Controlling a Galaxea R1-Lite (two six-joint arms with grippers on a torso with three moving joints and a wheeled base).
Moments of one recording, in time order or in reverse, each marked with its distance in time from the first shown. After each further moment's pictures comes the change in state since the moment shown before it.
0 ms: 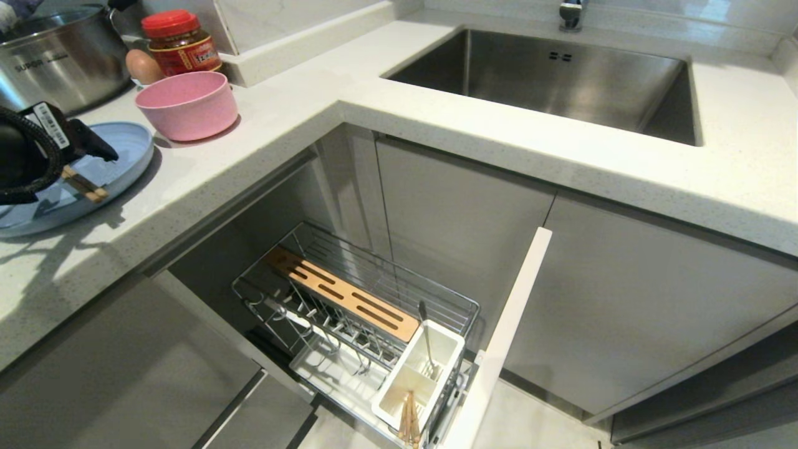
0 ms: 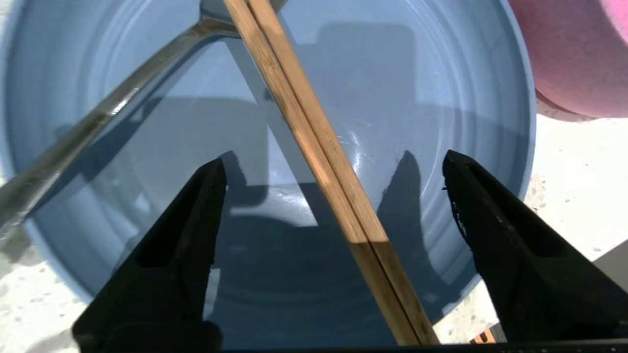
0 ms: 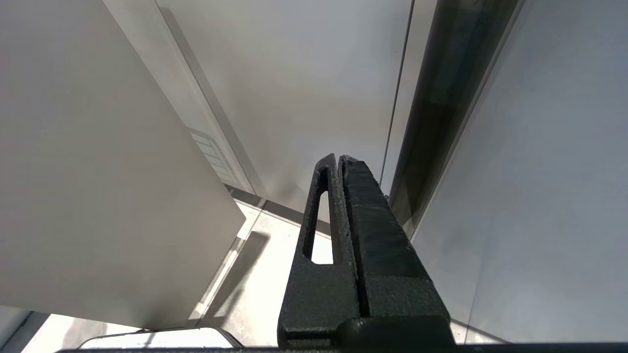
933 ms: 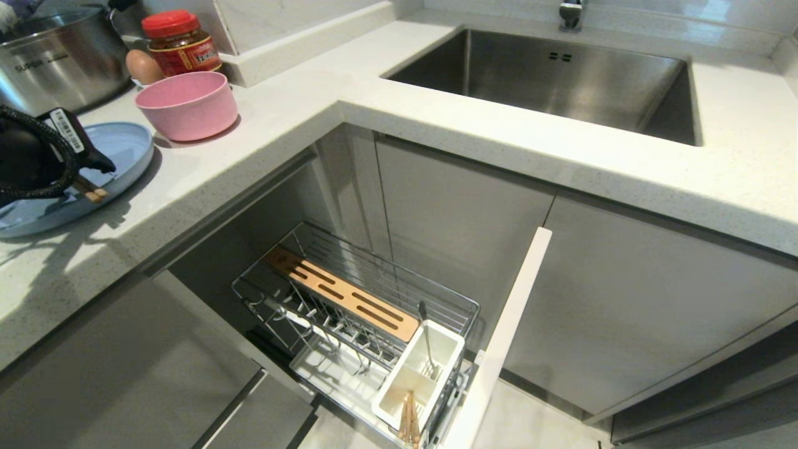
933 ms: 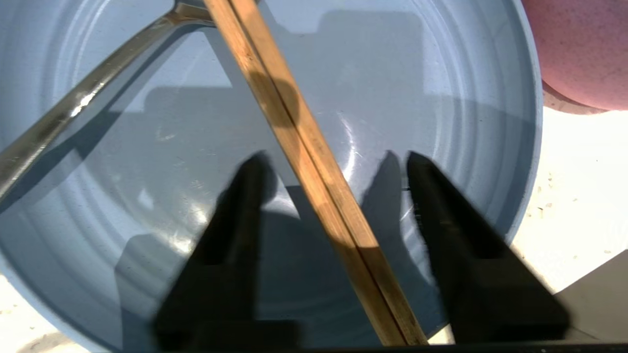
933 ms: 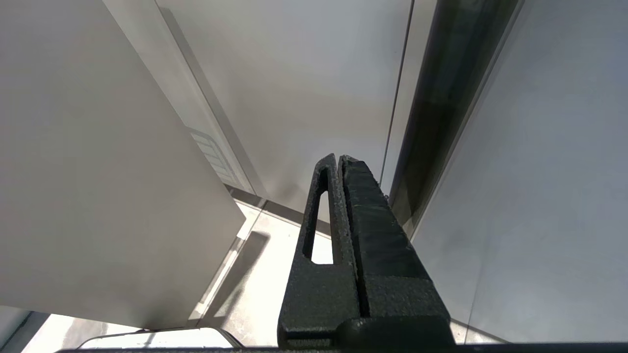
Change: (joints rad) left arm -0.018 0.019 0.003 0.000 0.000 -0.004; right arm 0.000 0.000 0.000 0.000 0.000 0.000
